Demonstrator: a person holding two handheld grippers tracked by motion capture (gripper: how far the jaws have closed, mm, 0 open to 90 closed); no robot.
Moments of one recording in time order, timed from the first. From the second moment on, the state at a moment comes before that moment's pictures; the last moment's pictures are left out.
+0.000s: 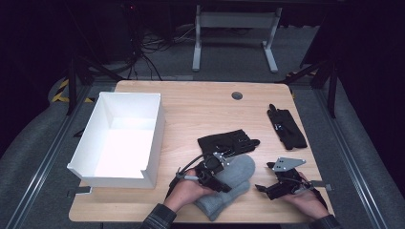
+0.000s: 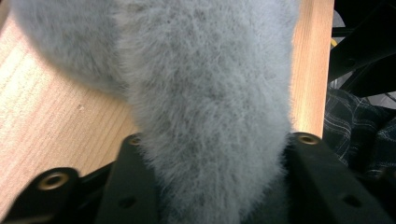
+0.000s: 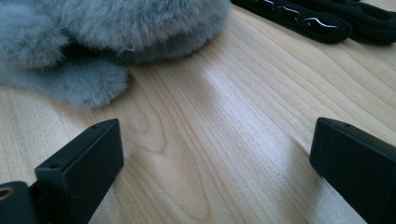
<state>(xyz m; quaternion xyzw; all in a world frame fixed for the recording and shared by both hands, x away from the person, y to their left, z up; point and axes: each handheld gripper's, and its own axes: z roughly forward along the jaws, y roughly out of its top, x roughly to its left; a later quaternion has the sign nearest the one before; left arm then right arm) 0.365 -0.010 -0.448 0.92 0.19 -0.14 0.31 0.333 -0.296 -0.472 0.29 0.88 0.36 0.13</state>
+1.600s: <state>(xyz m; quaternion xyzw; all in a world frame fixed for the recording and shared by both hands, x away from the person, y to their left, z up) 0.383 0.097 -0.288 0.89 0.27 0.00 0.36 0.334 -0.295 -0.472 0.29 0.88 0.36 0.13</state>
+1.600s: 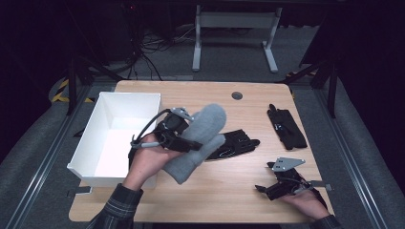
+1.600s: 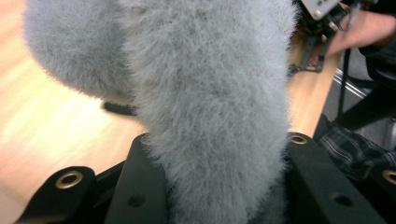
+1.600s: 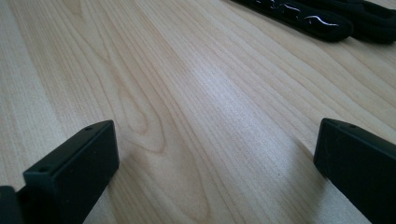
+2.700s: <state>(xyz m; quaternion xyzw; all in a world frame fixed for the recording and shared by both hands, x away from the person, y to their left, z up) 0.404 0.261 -0.300 0.81 0.46 0.06 0.37 0.334 -0.295 -0.472 0.29 0.88 0.36 0.13</state>
